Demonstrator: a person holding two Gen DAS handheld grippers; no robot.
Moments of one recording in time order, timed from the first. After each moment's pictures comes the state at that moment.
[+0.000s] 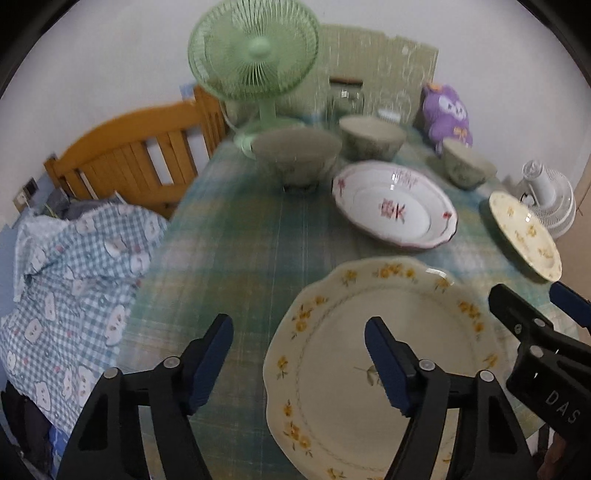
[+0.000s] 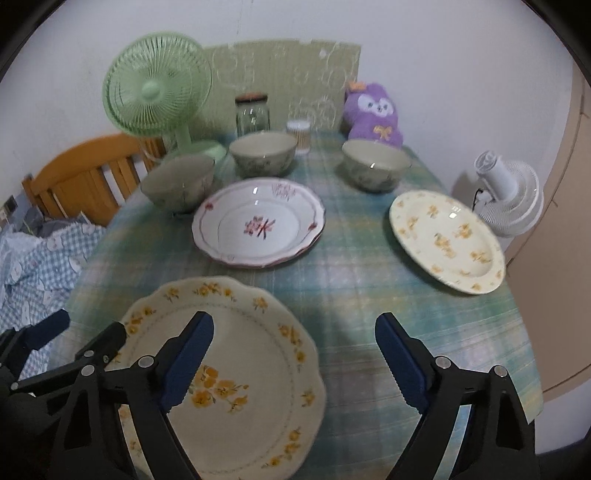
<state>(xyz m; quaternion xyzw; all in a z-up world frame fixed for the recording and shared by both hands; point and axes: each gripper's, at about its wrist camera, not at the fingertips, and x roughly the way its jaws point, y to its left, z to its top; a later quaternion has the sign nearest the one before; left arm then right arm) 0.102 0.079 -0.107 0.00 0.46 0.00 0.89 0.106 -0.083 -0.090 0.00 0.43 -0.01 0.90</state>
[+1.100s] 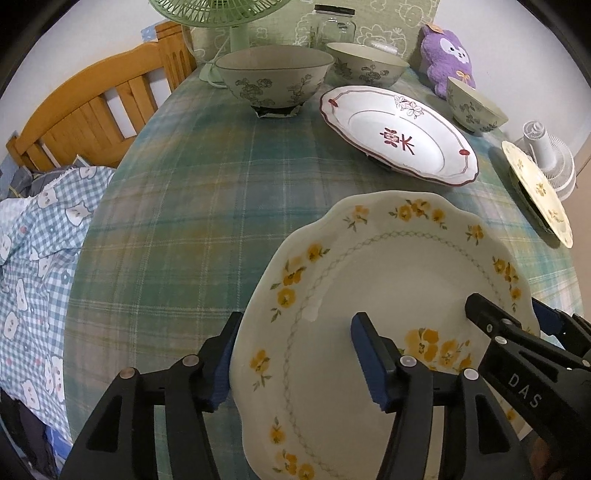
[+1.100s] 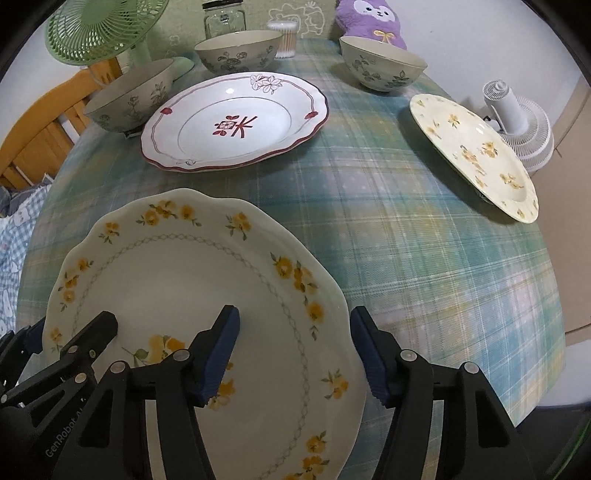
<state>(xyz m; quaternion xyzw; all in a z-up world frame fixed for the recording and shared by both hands) 0.137 0.079 -0.166 0.00 0.55 -0.04 0.84 0.139 -0.073 -0.164 0.02 0.55 -0.05 0.83</state>
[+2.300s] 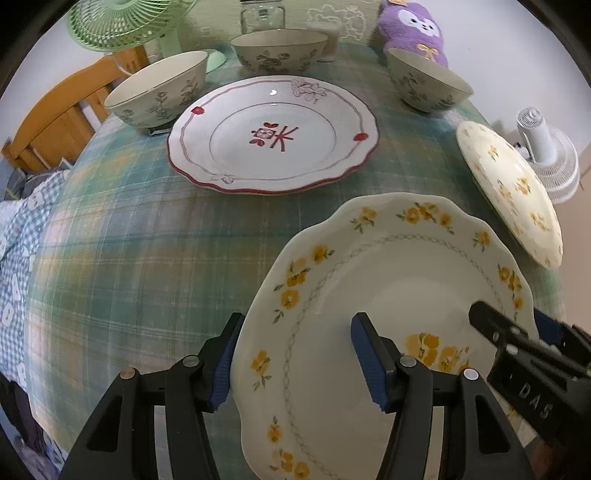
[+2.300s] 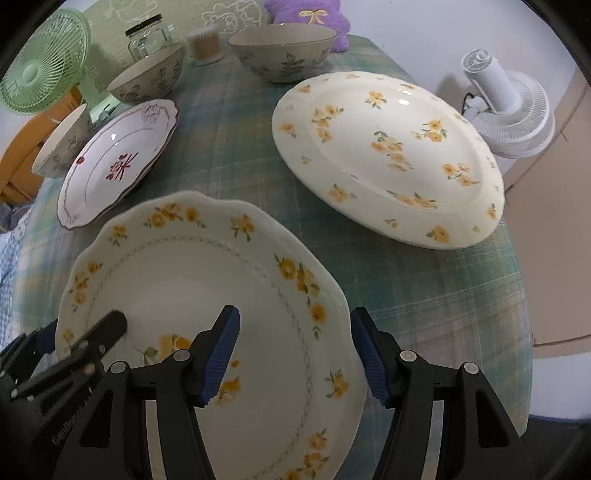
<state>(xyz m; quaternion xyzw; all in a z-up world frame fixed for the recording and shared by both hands) 0.162 -0.058 -0.164 -0.01 0.57 -0.02 0.82 0.162 -0.225 -0.162 0.04 0.58 -0.02 0.82</state>
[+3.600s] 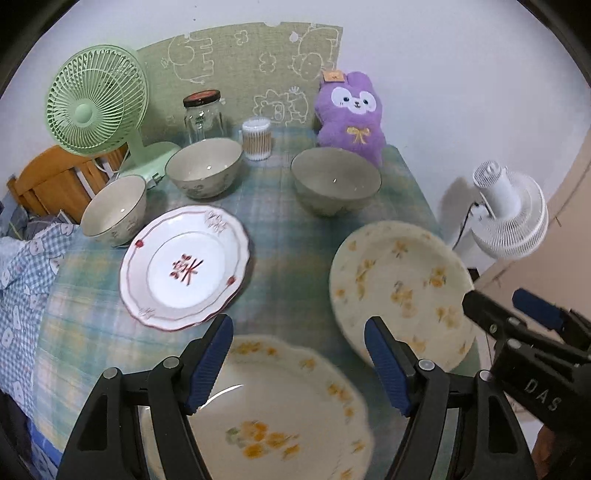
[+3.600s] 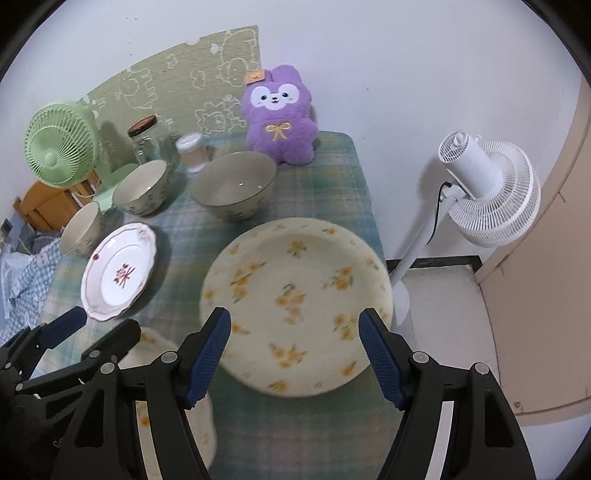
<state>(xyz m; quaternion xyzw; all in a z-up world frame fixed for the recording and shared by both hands) 0.200 -0.175 -0.063 -0.02 0.48 -0.02 0.88 0.209 -0.346 -0.052 0.03 0.48 0.02 0.88</state>
